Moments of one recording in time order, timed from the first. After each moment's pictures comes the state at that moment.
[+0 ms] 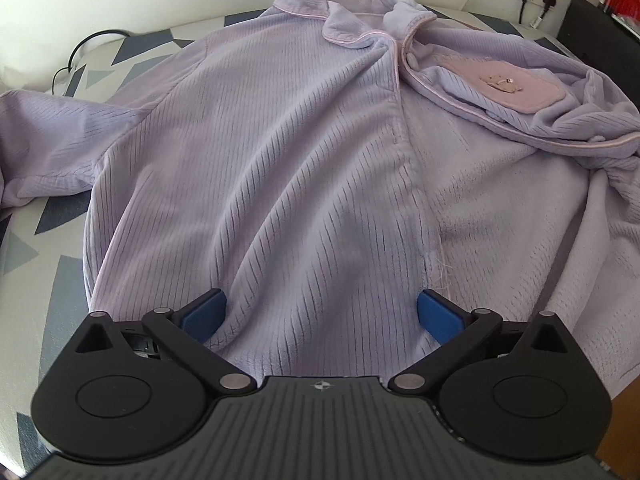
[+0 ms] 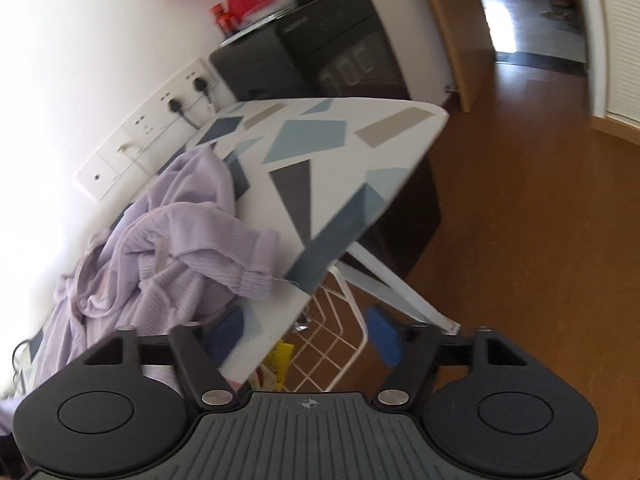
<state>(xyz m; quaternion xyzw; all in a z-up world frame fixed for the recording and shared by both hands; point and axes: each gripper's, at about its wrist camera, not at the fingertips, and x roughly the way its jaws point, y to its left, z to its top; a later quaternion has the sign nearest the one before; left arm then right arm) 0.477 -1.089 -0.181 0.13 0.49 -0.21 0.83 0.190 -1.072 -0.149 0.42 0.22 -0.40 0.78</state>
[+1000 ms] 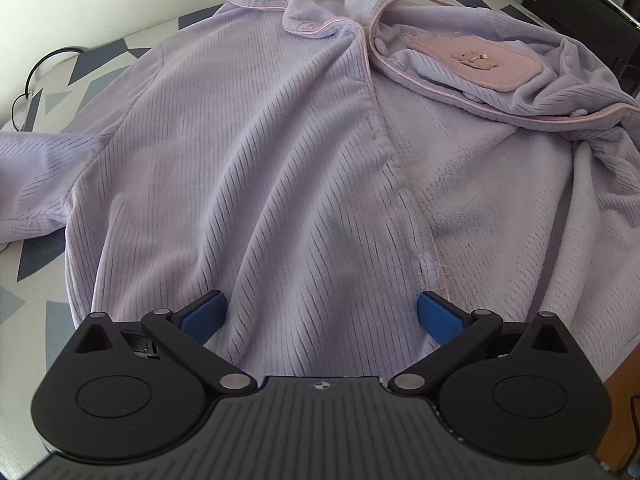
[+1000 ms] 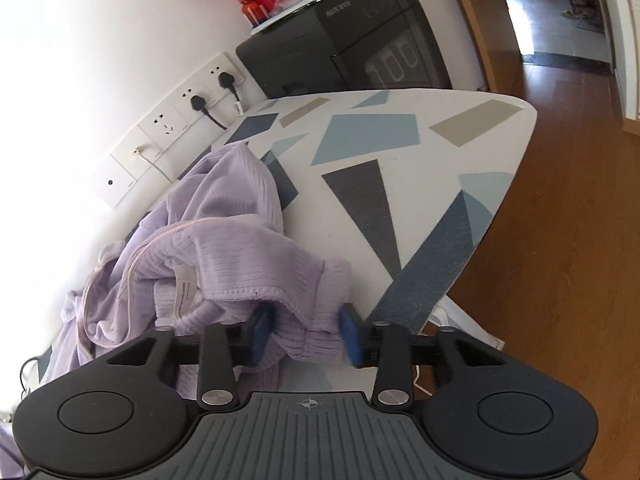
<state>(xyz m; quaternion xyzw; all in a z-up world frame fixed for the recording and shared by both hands) 0.493 -1.094 -0.182 0.17 0.50 -0.26 0.81 0.269 -1.114 -0.167 0.42 0.20 -0.37 0.80</state>
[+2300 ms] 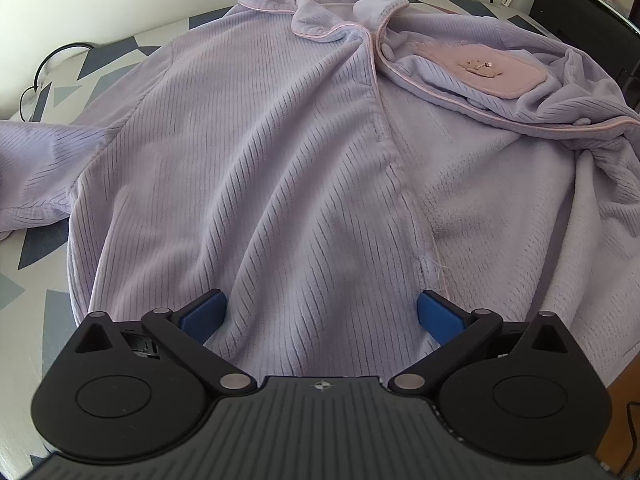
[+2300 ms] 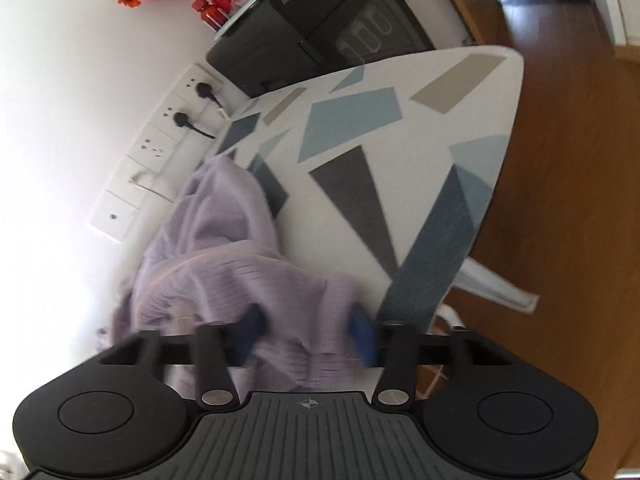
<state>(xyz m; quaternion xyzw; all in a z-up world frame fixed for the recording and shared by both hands) 0.489 -1.094 -0.181 0.16 0.50 -0.25 0.82 0.244 -1.142 -0.194 0.52 0.15 -0.33 0.77</state>
